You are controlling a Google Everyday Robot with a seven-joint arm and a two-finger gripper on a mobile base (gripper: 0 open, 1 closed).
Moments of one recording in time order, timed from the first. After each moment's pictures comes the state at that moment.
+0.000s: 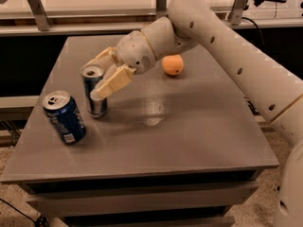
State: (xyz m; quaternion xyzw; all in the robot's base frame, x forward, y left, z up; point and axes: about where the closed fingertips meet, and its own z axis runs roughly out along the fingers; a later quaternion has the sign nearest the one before) arm 0.522 0.133 0.923 -0.70 0.44 0.45 0.34
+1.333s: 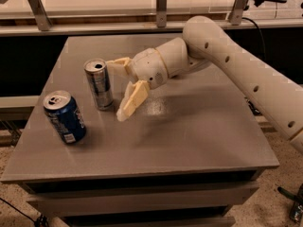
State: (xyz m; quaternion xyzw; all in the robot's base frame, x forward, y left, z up) arm 0.512 0.108 0.896 -0.67 0.45 0.48 0.35
